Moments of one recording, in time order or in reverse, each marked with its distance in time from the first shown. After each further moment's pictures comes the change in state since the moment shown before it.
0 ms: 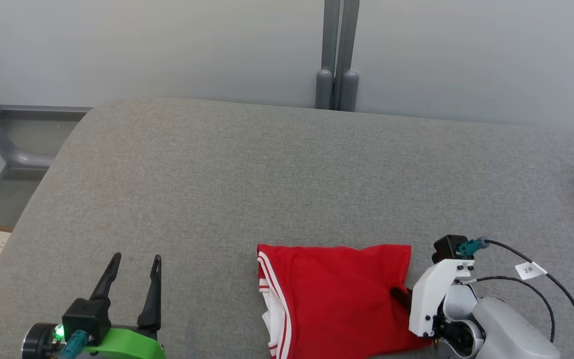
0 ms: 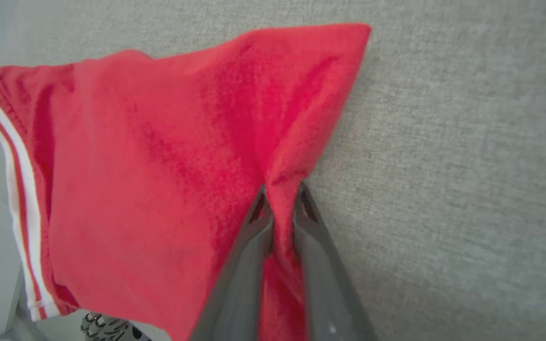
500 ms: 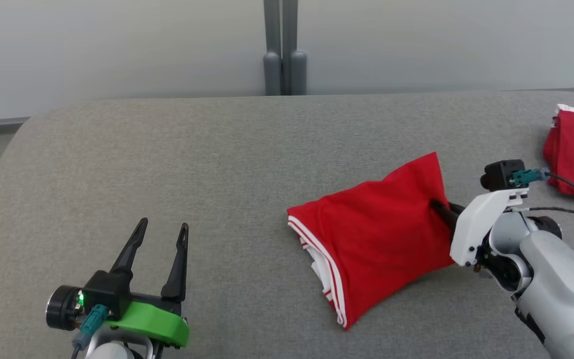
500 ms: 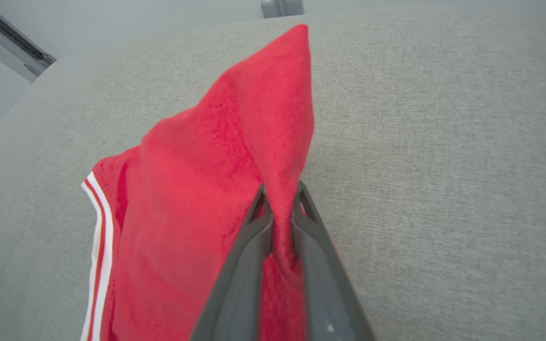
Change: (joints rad) left arm -0.071 -0.031 -0.053 -0.049 0.003 -0.019 0.000; right arm -0.137 -0.164 0.008 -0.130 -0.001 0.001 -0.112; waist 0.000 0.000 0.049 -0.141
